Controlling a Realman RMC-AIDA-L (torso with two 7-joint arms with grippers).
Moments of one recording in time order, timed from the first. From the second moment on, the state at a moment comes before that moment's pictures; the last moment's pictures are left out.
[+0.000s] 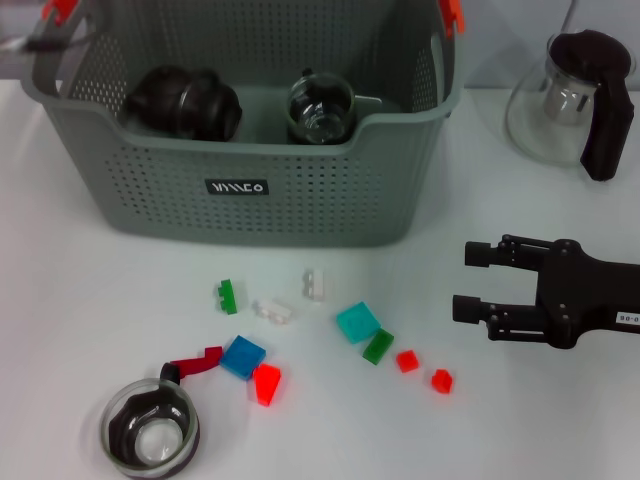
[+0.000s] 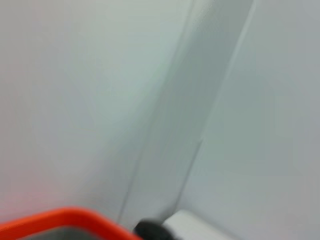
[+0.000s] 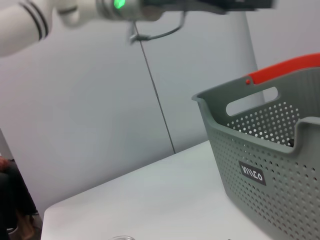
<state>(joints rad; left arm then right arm) -0.77 -2.05 0.59 1.15 2.01 1.64 -2.10 0.44 2.06 -0.83 -0.66 -1.84 -1.68 1.36</state>
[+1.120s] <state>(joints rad) -0.49 -2.16 0.65 1.53 2.63 2.04 -1.78 0.43 2.04 -0.83 -0.63 -1.84 -1.68 1.36</state>
